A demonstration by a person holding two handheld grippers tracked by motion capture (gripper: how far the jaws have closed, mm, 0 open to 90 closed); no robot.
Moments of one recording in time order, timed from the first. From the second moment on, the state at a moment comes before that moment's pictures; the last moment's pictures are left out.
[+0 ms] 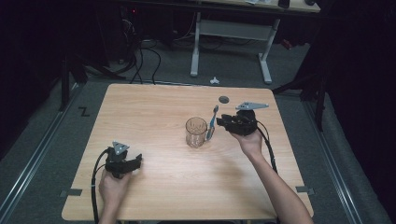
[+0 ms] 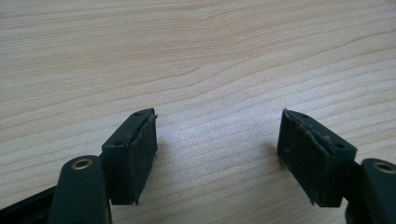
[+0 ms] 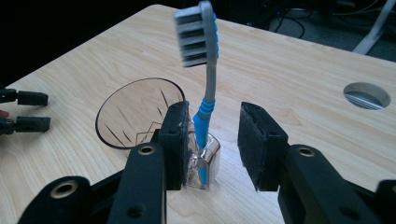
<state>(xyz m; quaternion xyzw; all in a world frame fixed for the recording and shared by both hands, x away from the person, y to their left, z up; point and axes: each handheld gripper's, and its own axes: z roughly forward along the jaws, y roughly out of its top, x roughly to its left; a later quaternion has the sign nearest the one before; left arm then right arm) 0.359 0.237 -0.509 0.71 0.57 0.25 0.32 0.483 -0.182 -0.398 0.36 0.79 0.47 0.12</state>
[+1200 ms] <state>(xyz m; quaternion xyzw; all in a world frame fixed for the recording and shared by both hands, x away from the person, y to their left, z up) 0.359 0.237 -0.509 0.71 0.57 0.25 0.32 0.458 -0.214 -0.387 0.36 0.78 0.49 0.15</state>
